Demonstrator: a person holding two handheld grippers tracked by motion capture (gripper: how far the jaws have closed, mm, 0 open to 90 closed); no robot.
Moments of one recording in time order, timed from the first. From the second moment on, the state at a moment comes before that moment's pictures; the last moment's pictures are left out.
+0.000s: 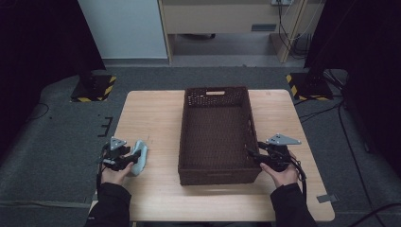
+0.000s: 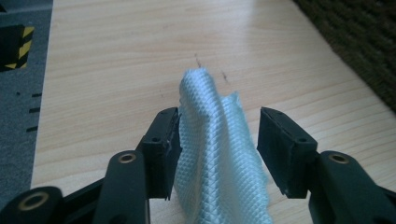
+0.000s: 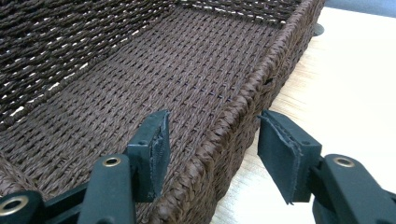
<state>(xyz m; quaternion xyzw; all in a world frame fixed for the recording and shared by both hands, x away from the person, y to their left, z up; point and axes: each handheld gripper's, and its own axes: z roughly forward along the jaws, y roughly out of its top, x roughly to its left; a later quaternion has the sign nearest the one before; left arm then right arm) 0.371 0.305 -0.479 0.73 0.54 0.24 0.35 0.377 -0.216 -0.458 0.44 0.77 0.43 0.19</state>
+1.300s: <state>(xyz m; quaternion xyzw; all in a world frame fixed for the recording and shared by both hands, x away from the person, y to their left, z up) 0.378 0.200 -0.432 0.76 0.43 0.20 0.45 0.388 -0.200 -0.457 0.43 0.78 0.42 0.18</state>
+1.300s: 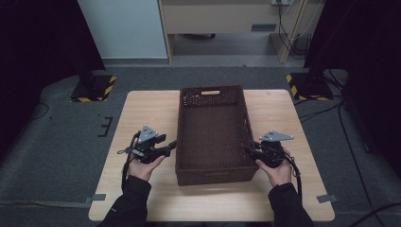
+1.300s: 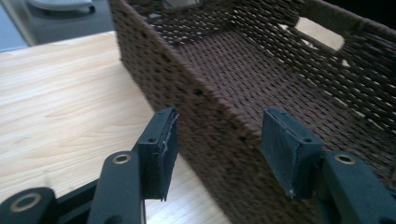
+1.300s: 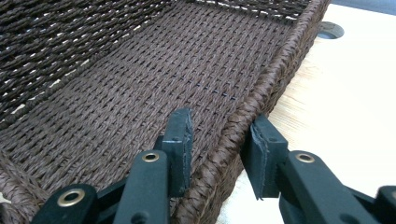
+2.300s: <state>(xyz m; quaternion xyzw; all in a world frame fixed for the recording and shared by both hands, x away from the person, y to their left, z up) 0.386 0.160 -0.451 0.81 0.41 0.18 0.38 0.389 -0.204 -0.457 0.43 0.78 0.43 0.18</state>
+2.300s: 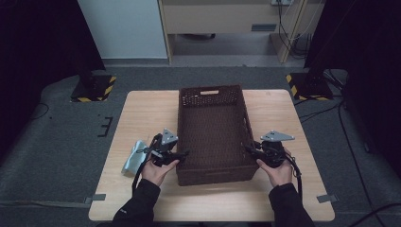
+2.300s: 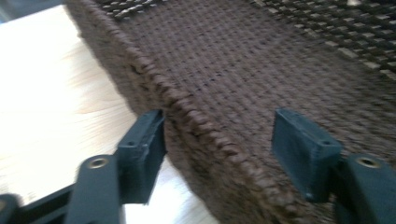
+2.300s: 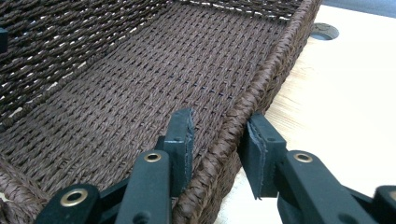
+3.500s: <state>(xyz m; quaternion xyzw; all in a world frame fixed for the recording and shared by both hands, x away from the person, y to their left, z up) 0.375 0.165 -0.443 0.78 0.43 0.16 0.44 0.386 -0.214 -0.443 0.43 0.76 0.43 0.22</state>
